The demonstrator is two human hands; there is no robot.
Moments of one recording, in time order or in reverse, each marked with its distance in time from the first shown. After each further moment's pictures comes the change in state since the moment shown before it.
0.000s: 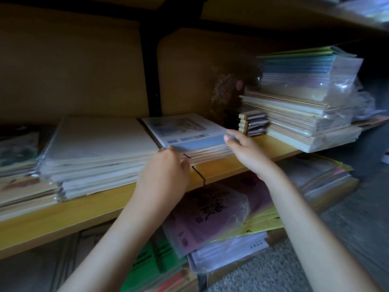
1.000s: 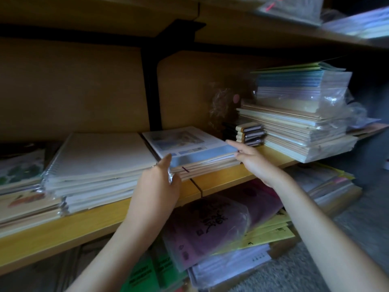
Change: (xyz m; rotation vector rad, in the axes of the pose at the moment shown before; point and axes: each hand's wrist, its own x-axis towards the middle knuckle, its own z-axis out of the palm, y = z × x) left_hand -0.006 -0.014 0.004 -0.297 0.106 0.027; right_hand 0.004 0.008 -0.022 0.151 -0.163 -0.056
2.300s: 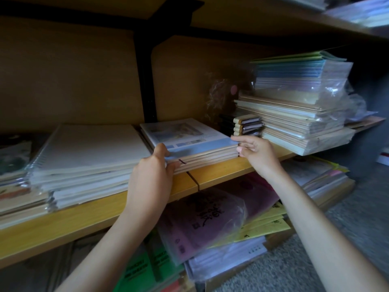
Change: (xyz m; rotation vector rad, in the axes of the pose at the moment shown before) left_hand 0.012 -0.010 0.016 0.061 0.137 0.111; right_hand -0.003 0.023 -0.002 0.021 0.298 -0.127
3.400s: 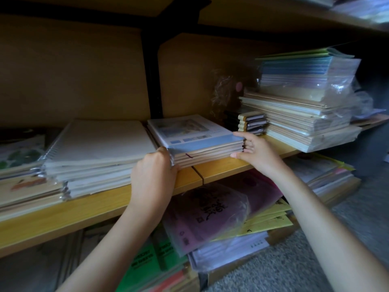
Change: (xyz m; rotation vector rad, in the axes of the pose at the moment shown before) left_hand -0.005 0.004 -0.011 0.258 -0.044 -0.063; right_hand -0.009 -0.015 0.001 -0.164 -0.162 0.069
